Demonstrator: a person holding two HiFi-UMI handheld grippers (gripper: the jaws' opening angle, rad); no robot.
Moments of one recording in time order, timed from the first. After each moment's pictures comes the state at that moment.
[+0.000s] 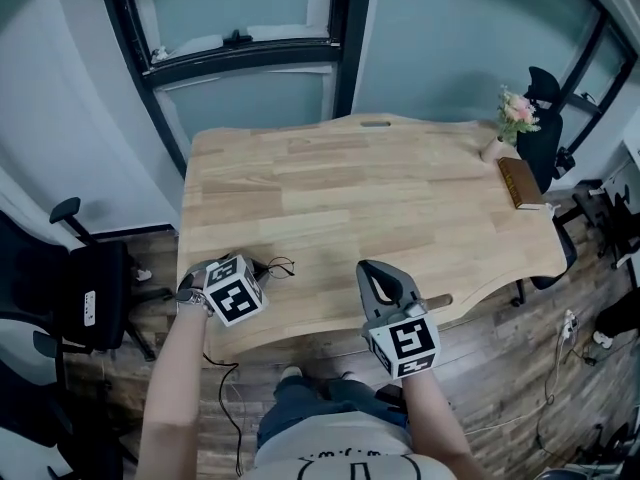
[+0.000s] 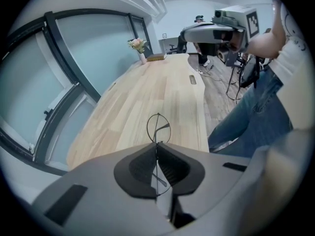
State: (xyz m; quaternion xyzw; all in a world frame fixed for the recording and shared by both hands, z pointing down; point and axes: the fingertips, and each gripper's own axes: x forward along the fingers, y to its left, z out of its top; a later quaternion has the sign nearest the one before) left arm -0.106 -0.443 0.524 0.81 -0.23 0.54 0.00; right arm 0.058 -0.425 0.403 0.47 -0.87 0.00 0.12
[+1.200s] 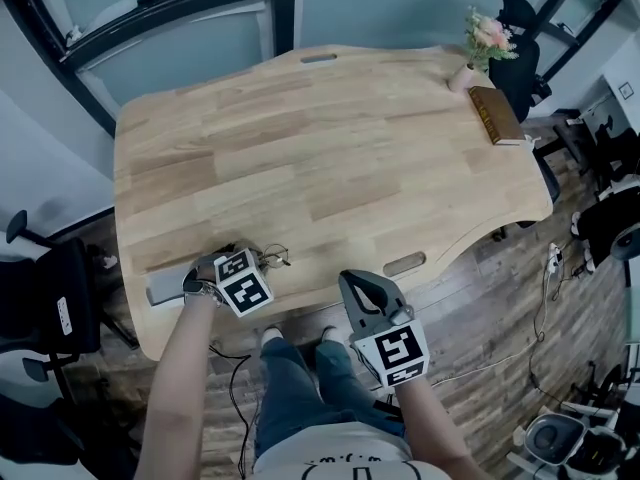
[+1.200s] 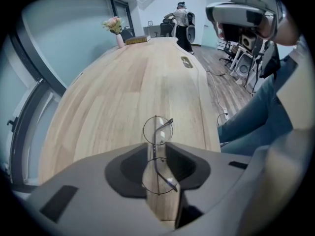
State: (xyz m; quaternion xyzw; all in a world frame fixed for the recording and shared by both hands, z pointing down) left arm 0.004 -0.455 0.650 0.79 -0.13 0.59 0.02; right arm 0.136 -0.401 0.494 0.49 -0.85 0.11 0.19
